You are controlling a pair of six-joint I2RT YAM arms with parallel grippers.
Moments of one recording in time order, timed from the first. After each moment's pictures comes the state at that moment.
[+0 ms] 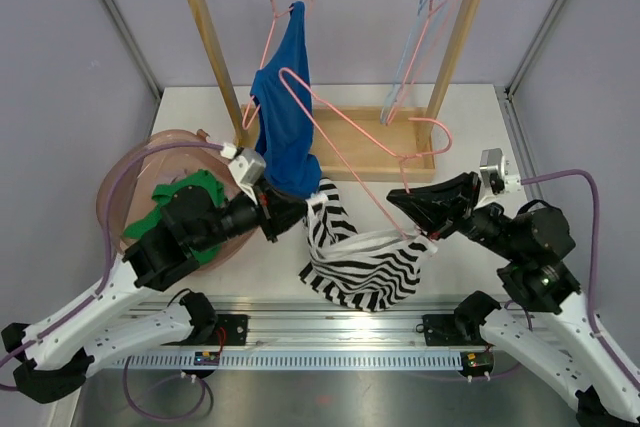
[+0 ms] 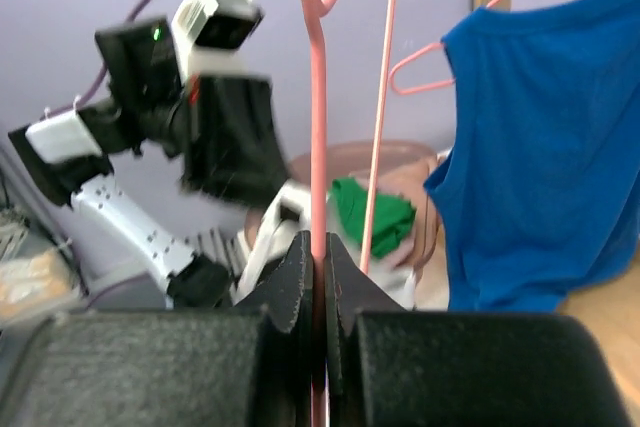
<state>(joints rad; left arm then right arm) -0.90 0.73 0.94 -0.23 0.15 -0.40 0.65 0.54 0.87 0.00 -0.46 0.35</state>
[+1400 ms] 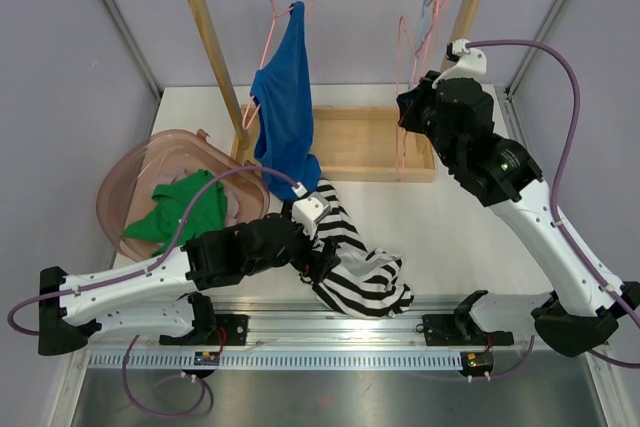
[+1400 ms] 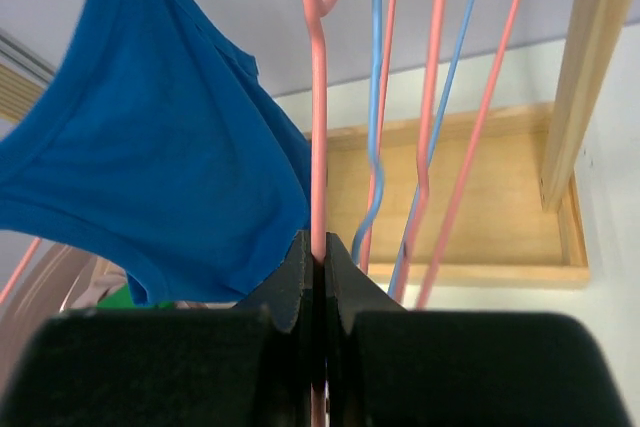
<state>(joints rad) -1.22 0.95 0.84 -0.42 -0.21 -0.34 0.65 1.22 1.57 -0.57 0.46 0.52</state>
